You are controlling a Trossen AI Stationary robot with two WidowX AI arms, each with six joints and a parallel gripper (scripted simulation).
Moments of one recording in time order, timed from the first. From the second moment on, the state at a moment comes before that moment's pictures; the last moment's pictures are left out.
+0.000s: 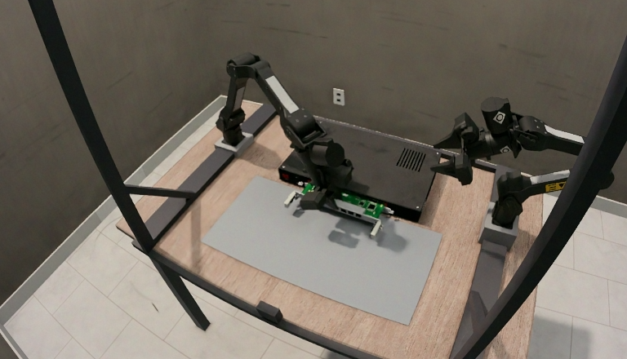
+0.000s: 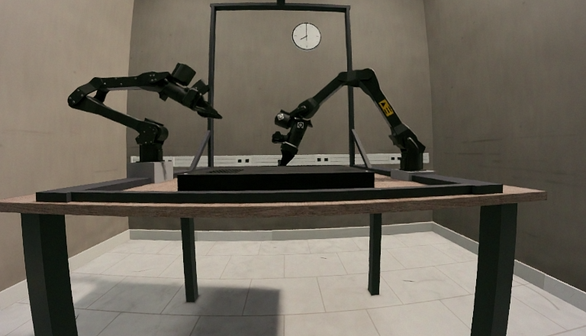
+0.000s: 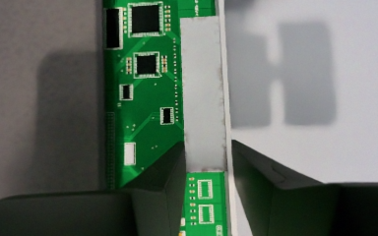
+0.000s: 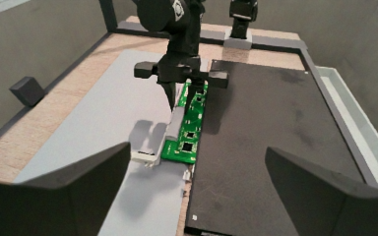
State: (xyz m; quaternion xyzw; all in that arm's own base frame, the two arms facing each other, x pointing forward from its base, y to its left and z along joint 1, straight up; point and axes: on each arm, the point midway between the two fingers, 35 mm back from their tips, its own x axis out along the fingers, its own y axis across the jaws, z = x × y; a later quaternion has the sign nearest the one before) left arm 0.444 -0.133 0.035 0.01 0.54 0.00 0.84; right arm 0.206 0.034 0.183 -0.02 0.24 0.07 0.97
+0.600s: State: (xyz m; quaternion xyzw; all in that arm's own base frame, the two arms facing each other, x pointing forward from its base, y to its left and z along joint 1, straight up) left arm 0.444 -0.119 0.036 0.01 0.54 0.00 0.84; right arm 0.209 0.035 0.177 -0.02 0.25 0.06 0.97
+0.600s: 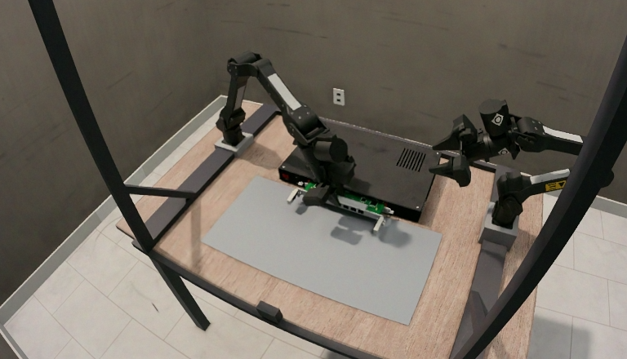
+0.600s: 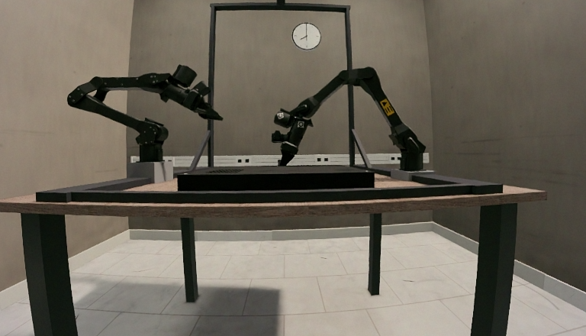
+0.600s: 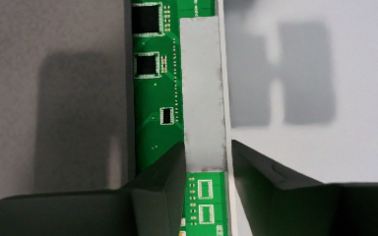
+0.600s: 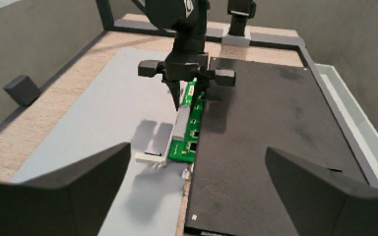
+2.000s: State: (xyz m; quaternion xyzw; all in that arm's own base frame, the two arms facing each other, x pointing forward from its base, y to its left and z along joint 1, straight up) left arm 0.385 -0.142 0.079 -0.10 0.61 0.00 0.78; right arm 0.225 0.065 0.153 0.10 0.35 0.06 0.93
